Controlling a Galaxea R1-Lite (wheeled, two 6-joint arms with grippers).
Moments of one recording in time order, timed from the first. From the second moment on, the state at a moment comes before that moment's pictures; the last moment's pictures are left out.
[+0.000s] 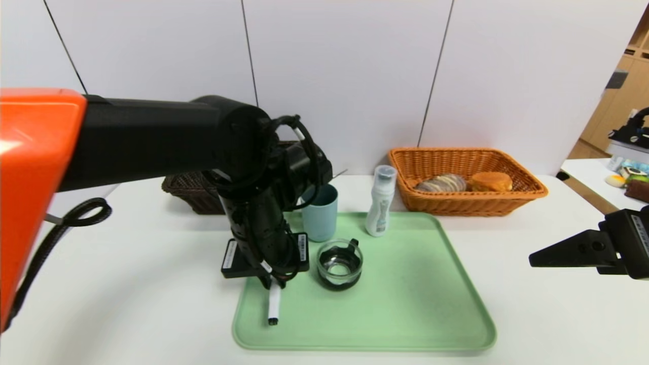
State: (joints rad) left arm -0.71 2.05 -1.84 1.15 0.05 -0.78; right arm 0.39 1.31 -1.31 0.95 0.03 0.39
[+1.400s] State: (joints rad) left arm -0.20 2.09 -1.96 0.52 -0.04 -1.16; right arm 0.39 1.27 -1.26 0.94 0.02 0.38
